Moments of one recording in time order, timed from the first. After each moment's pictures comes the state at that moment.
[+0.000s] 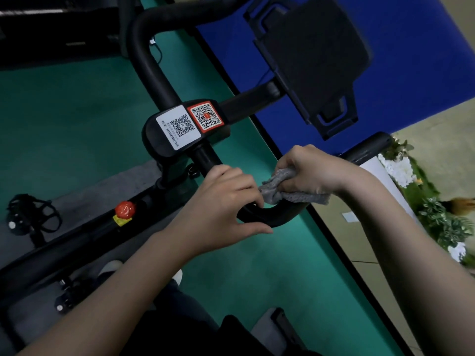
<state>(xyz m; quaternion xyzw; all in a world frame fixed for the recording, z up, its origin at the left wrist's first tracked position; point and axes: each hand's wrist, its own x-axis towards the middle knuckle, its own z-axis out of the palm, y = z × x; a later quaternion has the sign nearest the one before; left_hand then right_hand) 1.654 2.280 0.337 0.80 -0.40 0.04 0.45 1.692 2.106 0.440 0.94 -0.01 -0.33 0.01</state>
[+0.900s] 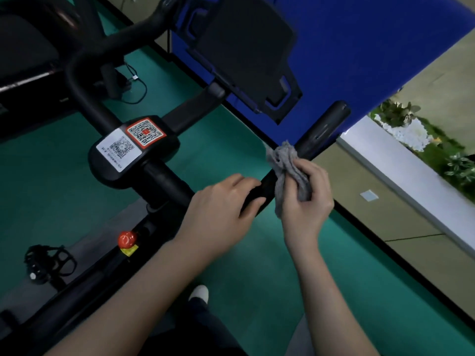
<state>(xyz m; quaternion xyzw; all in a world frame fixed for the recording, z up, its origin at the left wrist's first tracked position) 1.635 2.221 0.366 0.87 -0.33 -0.03 0.37 1.595 2.079 0.356 0.83 -0.16 0.43 -0.32</state>
